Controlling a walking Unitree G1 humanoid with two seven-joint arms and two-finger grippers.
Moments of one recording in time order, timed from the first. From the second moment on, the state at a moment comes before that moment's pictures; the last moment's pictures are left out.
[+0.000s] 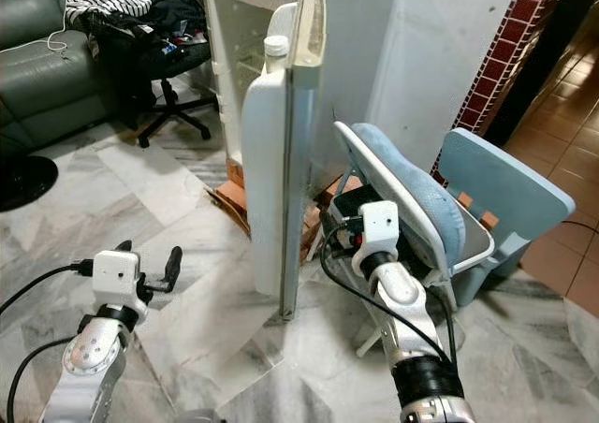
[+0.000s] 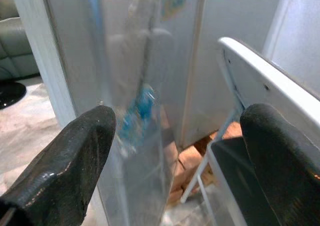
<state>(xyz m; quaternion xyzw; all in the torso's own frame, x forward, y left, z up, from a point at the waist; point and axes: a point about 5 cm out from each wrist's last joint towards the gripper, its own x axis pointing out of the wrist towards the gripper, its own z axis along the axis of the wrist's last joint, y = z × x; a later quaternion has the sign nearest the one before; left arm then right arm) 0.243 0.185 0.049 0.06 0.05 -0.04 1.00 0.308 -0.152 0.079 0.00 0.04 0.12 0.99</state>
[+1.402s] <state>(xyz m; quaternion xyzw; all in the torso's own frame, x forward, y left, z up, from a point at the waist) 0.247 0.178 0.043 0.06 0.06 -0.05 1.00 0.314 -0.096 0.101 0.11 0.08 0.34 0.93</state>
